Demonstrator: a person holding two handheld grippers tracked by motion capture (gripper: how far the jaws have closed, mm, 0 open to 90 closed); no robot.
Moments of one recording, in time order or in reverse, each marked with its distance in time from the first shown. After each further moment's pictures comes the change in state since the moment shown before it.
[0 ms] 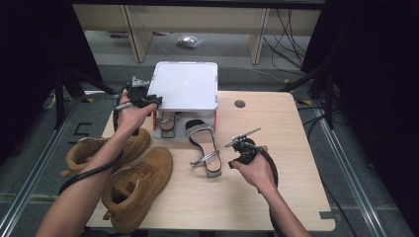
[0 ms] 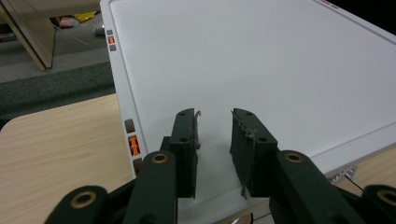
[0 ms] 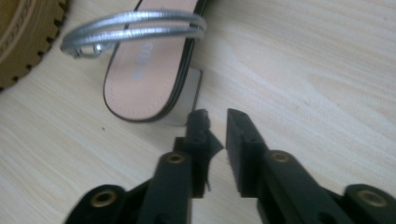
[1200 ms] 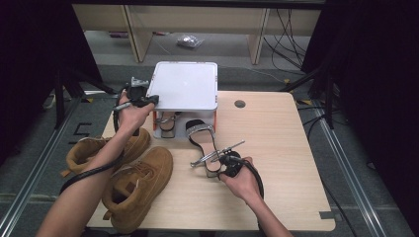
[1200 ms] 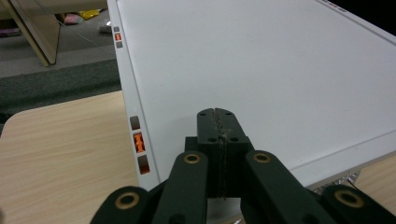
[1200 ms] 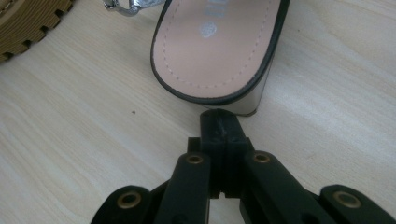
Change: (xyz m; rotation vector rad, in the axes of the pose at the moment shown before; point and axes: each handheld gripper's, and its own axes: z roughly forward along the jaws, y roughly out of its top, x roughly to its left) left arm -0.001 -0.001 0.001 -0.010 0.022 -0.031; right arm 0.031 -0.016 0.039 0.021 0.057 -0.052
